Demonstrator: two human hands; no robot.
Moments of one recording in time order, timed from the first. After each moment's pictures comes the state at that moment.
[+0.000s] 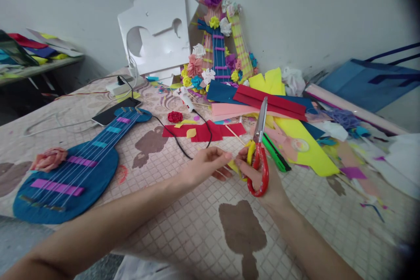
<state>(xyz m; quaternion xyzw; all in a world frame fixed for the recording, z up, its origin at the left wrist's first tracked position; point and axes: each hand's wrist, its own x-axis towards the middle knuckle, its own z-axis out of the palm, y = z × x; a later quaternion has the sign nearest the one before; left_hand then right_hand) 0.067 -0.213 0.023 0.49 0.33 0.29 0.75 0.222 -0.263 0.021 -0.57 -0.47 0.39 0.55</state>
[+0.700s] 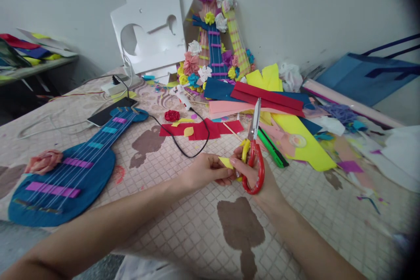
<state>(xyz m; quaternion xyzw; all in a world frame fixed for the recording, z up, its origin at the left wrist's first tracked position) 0.071 -0.215 0.008 0.53 0.29 0.21 0.77 0.216 -0.265 0.014 -0.53 -0.39 0.49 0.58</state>
